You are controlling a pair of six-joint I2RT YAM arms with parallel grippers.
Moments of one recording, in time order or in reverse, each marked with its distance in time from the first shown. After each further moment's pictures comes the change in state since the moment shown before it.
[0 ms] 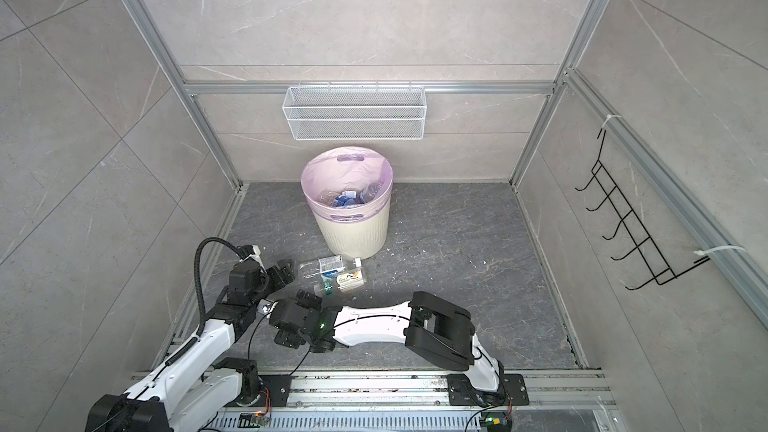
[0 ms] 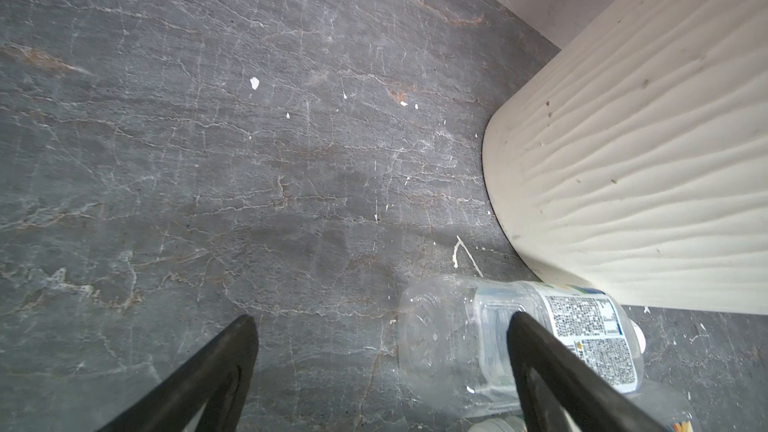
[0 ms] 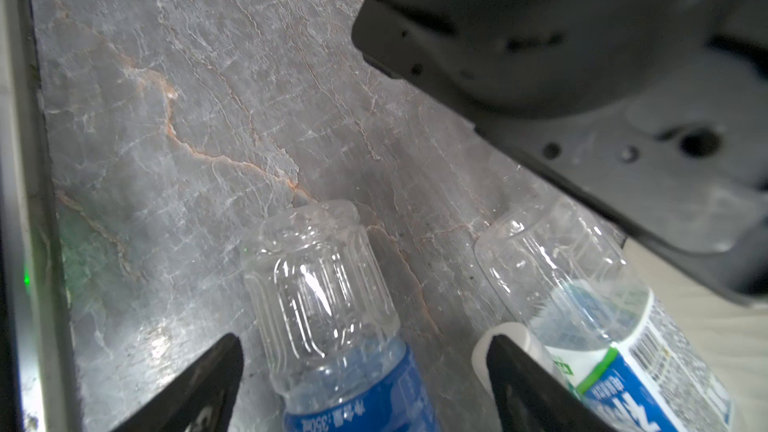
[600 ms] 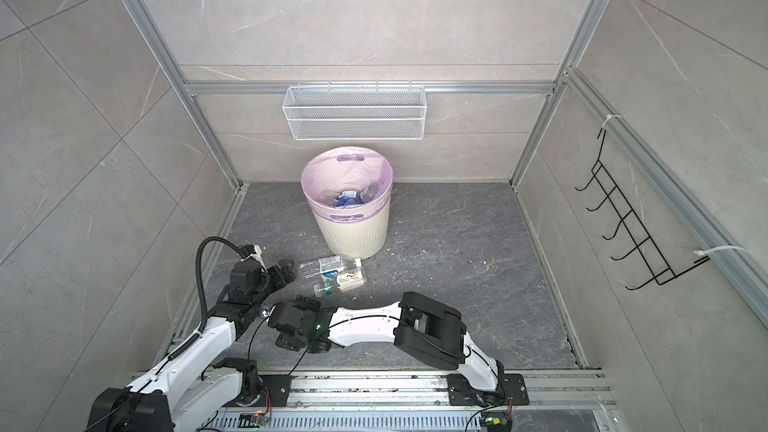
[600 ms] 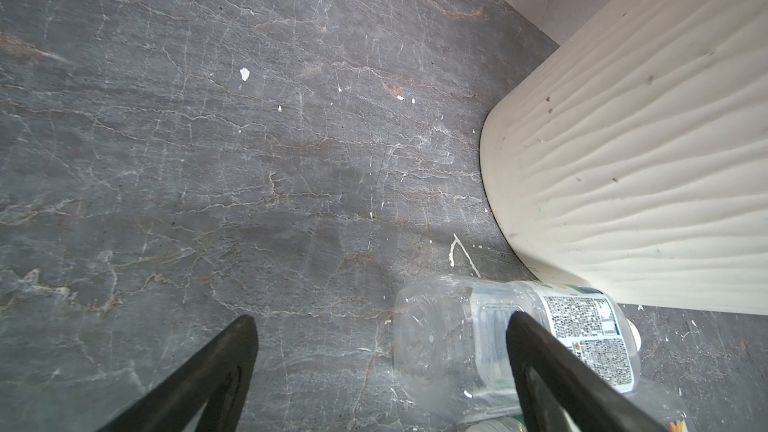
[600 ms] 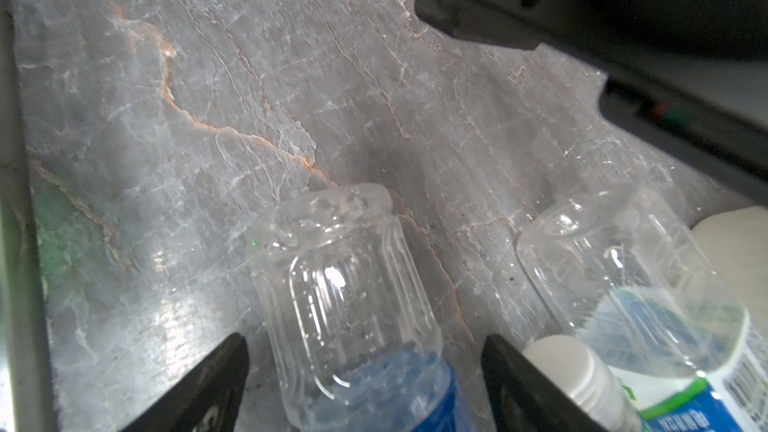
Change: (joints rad) left arm 0.010 0.030 0.000 0.023 0.027 -0.007; right arm -0.001 0.062 0.033 -0.026 -0.038 0.000
